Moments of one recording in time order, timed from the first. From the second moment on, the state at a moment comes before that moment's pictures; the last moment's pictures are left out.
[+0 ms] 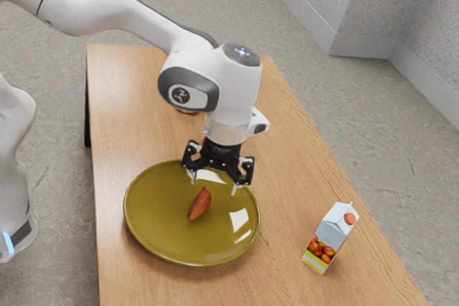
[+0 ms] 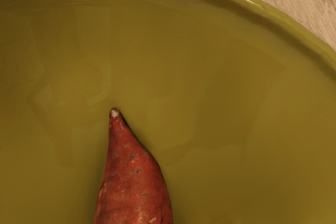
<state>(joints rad) -0.32 -0.28 -0.06 -2.27 0.00 2.04 -1.47</state>
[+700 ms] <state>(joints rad) -0.32 -0.27 -0.07 -2.34 0.01 2.12 -1.50</state>
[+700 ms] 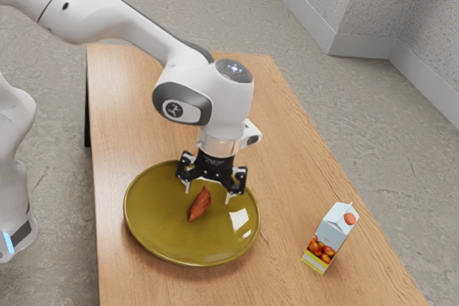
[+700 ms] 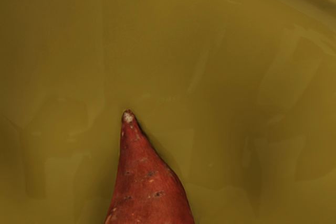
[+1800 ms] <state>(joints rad) -0.32 -0.26 -0.07 -2.38 0.01 2.17 -1.50</state>
